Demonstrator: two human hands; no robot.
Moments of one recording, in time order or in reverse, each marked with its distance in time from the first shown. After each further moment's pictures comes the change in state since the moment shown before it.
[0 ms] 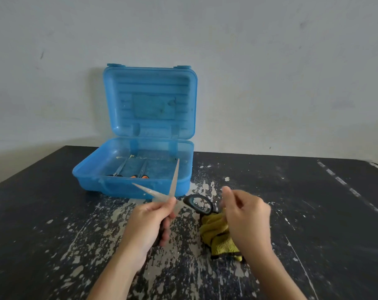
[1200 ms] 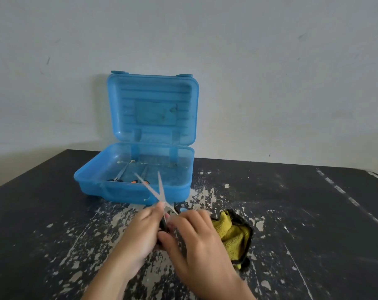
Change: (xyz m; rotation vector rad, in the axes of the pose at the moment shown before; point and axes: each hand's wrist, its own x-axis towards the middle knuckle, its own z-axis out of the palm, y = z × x) left_hand -0.003 0.005 -0.002 0.007 0.014 -0.044; right_hand -0.039 -0.012 0.042 -0.240 -0.161 -0.777
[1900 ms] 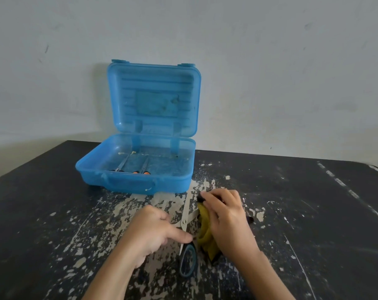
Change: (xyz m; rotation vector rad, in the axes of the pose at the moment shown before) left_hand -0.008 0.005 0.000 0.497 -0.096 -0.074; right_hand -0.003 0.055 -0.007 -0.144 0.099 0.171
